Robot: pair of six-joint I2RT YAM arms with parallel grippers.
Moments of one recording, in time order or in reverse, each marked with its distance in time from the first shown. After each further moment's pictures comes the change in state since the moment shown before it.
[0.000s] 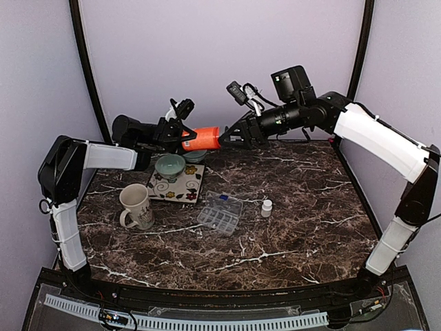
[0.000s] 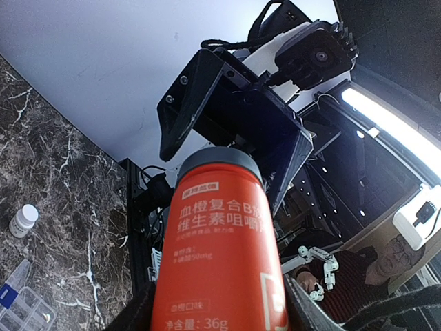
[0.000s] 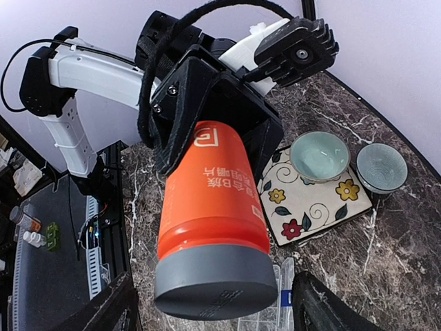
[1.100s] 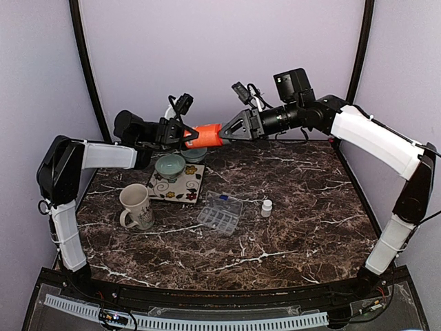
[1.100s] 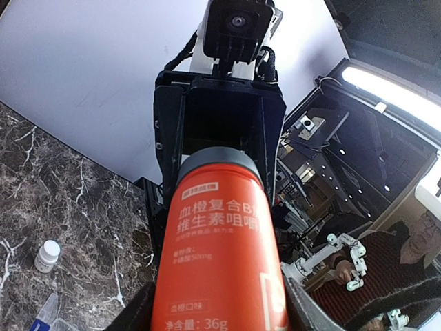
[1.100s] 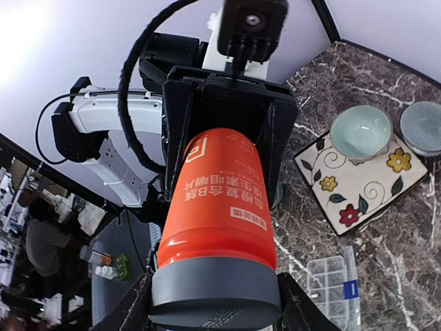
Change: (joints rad) left arm -0.016 -0.006 0.024 -0.074 -0.016 0.228; right arm -0.047 0.028 -0.032 0.101 -0.174 0.322
